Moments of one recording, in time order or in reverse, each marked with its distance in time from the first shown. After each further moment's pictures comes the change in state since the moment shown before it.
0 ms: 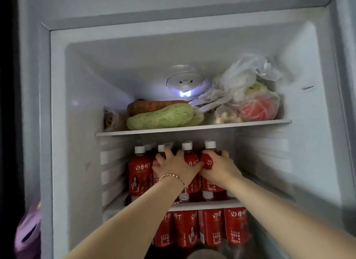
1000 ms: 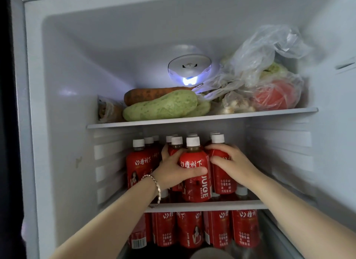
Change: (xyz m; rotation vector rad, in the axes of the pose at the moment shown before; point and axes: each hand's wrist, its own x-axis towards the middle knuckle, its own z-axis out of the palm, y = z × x) left_hand 0.019 -0.036 0.011 -0.478 -0.297 0.169; right_hand 0.025 0.037 0.007 0.504 -0.053 -0.190
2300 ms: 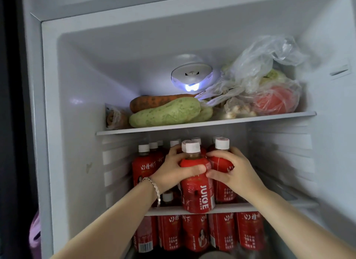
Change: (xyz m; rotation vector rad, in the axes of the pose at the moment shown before) left_hand -0.010 0.005 -0.014 -0.243 -0.002 0.230; right_hand -0.021 -0.012 0.011 -0.089 0.158 -0.204
